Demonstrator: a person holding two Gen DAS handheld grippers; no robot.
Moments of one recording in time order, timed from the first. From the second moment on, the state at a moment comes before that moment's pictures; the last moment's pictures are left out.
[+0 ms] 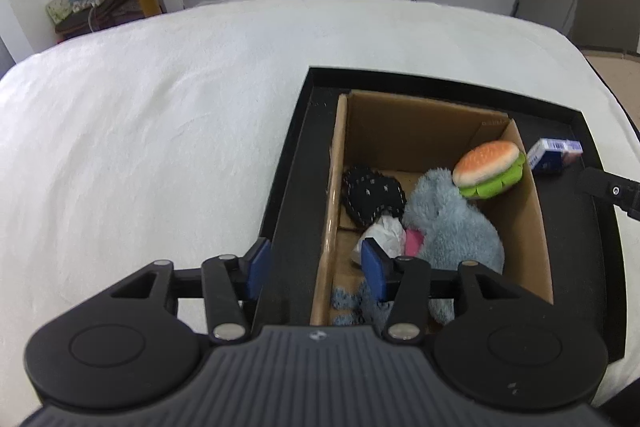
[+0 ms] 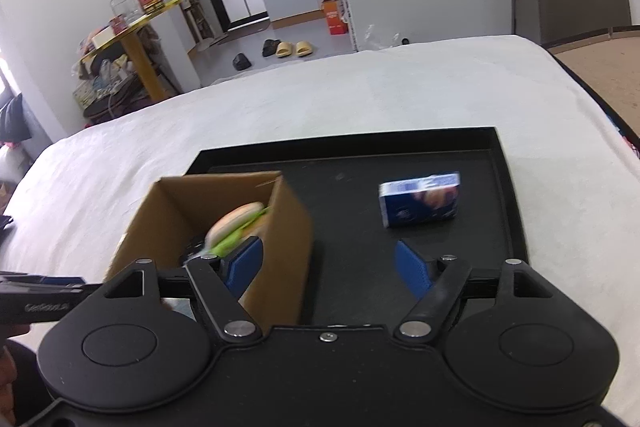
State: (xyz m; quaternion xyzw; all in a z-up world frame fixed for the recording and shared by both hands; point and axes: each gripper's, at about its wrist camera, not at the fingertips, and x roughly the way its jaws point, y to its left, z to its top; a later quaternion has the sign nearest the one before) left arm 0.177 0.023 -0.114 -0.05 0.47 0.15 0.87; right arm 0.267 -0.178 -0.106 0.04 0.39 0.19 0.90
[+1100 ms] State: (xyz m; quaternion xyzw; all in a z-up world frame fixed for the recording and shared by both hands) left arm 0.217 0.007 -0.136 0.03 0.46 0.19 0.86; right arm 0.335 -0.185 -0.193 0.01 0.36 0.13 0.92
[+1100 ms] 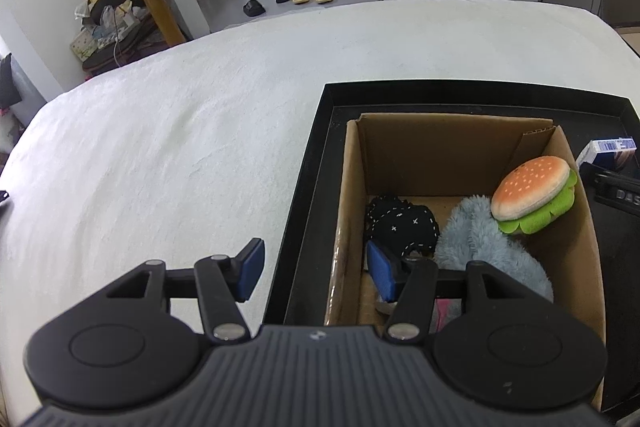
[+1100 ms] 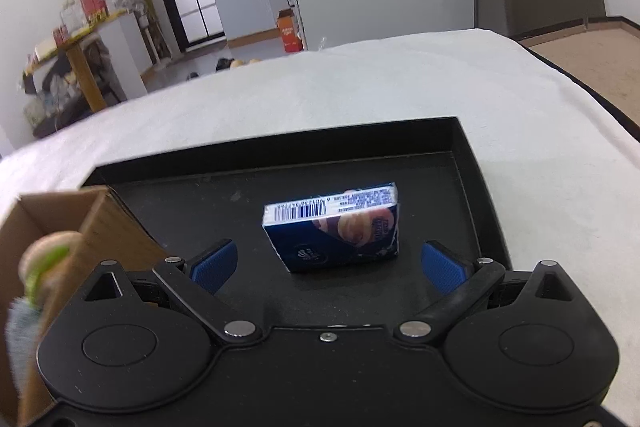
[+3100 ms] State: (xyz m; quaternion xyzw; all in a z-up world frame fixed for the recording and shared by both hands) left arm 0.138 0.014 -0.100 -0.04 0.45 0.10 0.89; right arm 0.214 -0.158 -0.078 -0.05 0.31 0.14 0.94
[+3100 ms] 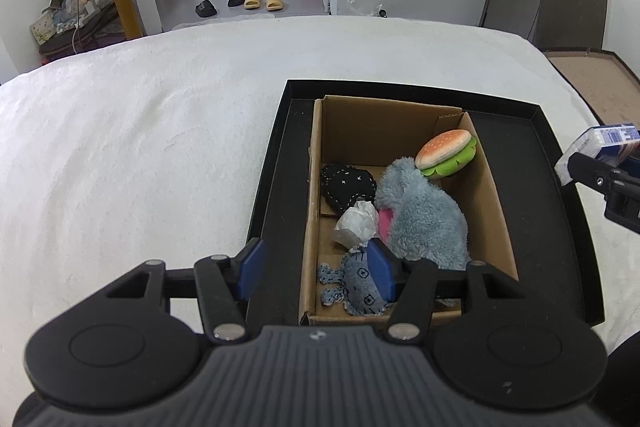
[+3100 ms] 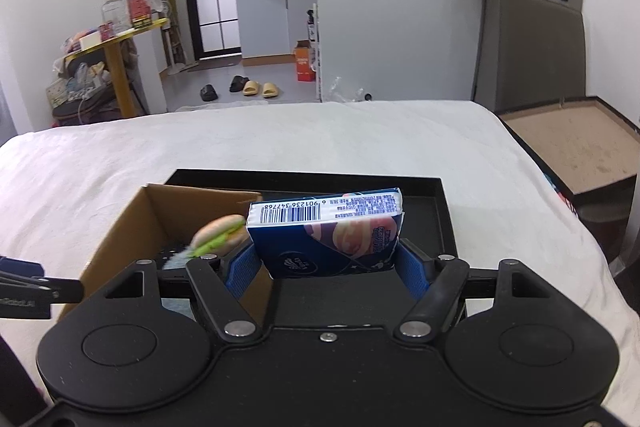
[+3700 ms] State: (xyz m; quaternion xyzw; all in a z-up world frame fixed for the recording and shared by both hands) left arm 0.142 0.037 -0.114 -0.10 0.46 0.08 0.88; right arm 0.195 -0.086 -0.059 -0.12 0.30 0.21 0.92
